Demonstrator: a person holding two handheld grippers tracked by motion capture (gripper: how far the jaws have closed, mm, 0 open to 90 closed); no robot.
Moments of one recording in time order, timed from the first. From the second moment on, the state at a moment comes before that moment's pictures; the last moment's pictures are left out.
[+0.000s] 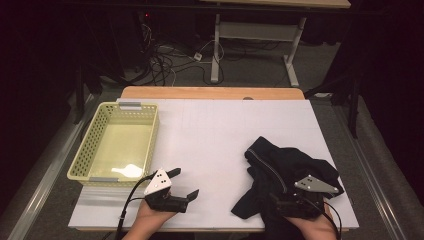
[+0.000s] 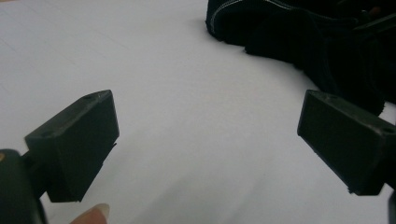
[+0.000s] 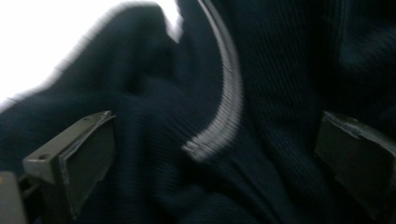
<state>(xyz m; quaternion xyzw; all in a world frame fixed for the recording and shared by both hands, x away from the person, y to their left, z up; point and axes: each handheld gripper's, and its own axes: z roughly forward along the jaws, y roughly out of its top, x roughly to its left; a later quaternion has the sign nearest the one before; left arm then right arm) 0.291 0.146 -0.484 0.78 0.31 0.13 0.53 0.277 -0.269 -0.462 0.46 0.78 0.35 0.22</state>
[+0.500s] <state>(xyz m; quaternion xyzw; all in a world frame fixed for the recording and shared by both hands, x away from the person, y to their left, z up) 0.292 0.145 -0.484 0.78 0.31 0.13 0.52 0.279 -0.277 -0.473 0.43 0.79 0.38 0.23</state>
